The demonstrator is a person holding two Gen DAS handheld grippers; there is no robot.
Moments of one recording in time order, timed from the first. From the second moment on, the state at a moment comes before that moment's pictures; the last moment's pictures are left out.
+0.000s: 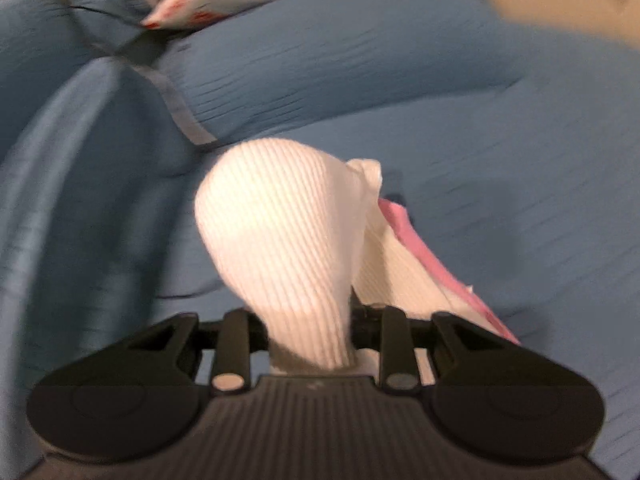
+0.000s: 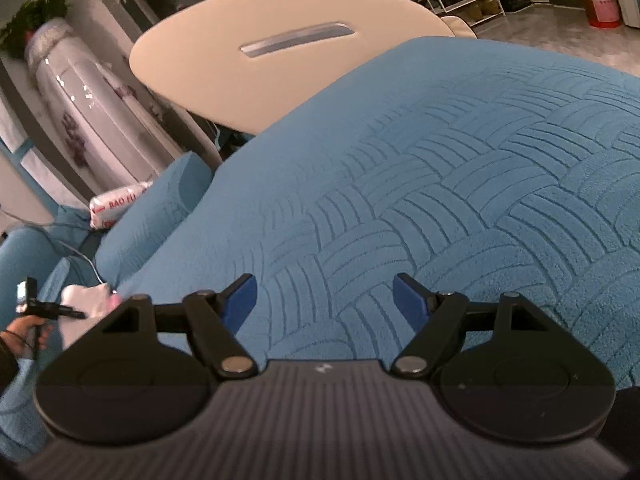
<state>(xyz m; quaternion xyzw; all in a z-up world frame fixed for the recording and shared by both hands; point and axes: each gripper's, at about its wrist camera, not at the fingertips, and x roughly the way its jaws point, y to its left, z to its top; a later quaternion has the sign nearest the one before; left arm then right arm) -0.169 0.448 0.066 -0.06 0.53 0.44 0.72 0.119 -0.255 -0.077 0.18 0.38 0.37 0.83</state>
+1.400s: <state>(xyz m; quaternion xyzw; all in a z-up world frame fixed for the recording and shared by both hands) -0.242 0.456 0.148 -0.25 0.51 0.63 0.53 0.146 -0.235 -0.112 0.22 0.42 0.38 0.79</state>
